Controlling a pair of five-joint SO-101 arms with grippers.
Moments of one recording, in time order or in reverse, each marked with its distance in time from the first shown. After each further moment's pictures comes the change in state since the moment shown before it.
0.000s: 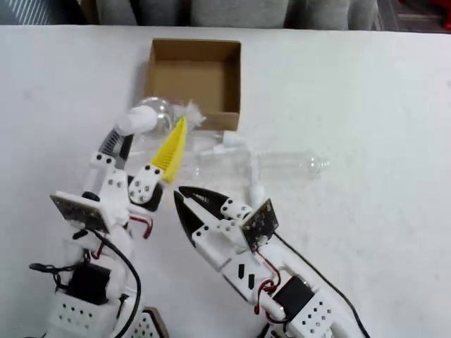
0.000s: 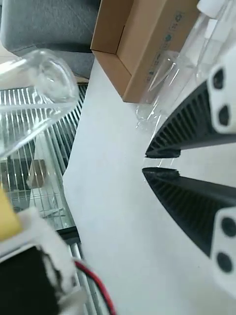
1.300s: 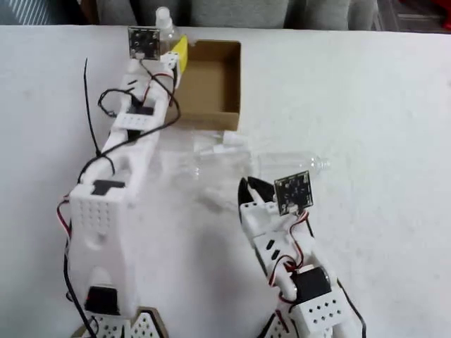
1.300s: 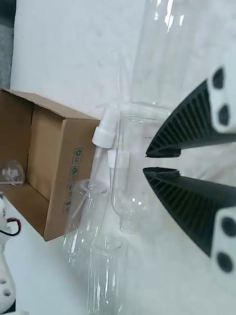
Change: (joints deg) left arm -12.1 131.9 -88.4 -22.2 -0.4; right arm 24.7 -0.4 0.0 19.2 0.0
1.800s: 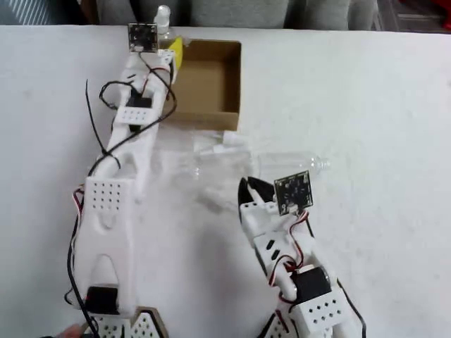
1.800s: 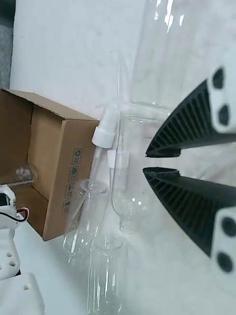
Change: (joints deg) left arm -2.2 22.2 -33.5 15.5 0.0; right arm -0.1 0.0 0.0 0.0 0.0
